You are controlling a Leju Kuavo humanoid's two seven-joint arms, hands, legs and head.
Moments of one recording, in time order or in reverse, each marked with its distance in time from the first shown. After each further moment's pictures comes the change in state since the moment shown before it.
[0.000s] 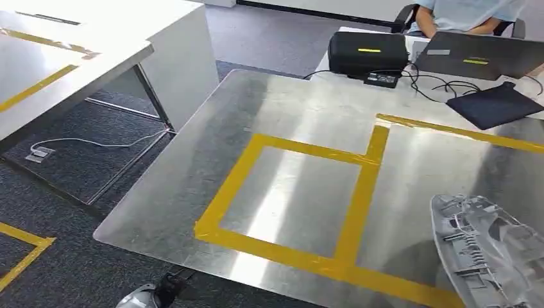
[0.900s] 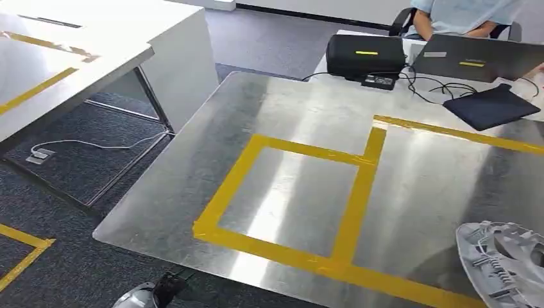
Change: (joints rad) left arm -0.007 0.011 -0.007 0.000 -0.043 -0.032 0.003; right arm -0.050 -0.190 -0.327 0.000 -0.284 0.310 0.075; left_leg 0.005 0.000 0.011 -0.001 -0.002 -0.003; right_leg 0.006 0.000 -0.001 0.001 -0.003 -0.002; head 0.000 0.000
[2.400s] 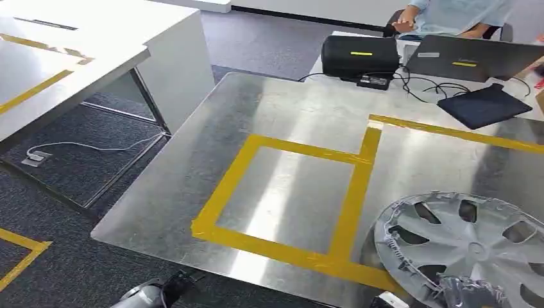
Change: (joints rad) left arm -0.028 -0.012 -0.045 0.000 -0.103 -0.061 0.040; right arm -0.491 -0.717 0.732 0.435 -0.110 -0.135 0.470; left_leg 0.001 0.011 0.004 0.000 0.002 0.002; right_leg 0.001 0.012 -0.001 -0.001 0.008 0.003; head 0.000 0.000
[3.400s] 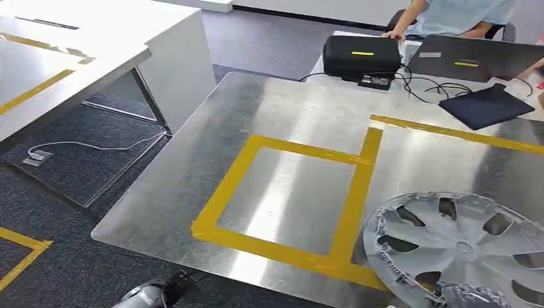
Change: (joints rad) left arm 0.002 -0.002 0.000 0.000 0.021 -0.013 -0.001; right arm 0.034 -0.123 0.035 -0.016 -0.081 0.000 0.042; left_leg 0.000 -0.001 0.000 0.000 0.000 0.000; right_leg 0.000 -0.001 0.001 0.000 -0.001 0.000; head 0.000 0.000
